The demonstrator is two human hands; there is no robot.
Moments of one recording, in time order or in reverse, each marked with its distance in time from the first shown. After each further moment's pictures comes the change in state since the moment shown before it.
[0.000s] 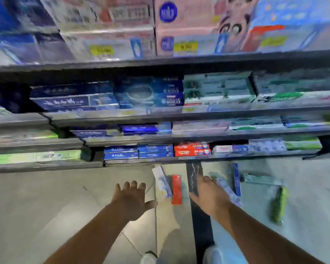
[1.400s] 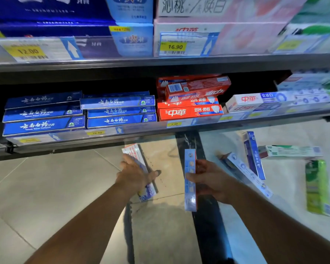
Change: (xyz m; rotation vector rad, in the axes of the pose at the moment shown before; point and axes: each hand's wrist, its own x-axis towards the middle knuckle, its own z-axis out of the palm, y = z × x) left_hand 0.364 0.067 0.206 -0.794 0.139 -0.188; right_hand 0.226 0.084 0.244 1.502 -0.193 0.192
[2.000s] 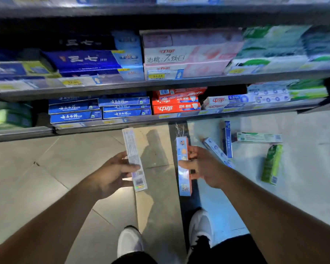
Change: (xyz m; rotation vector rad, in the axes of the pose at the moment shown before) left_hand -0.192 0.003 -0.127 -1.043 -0.522 -0.114; right_hand -0.167 -0.090 0.019 -0.129 0.012 0.062
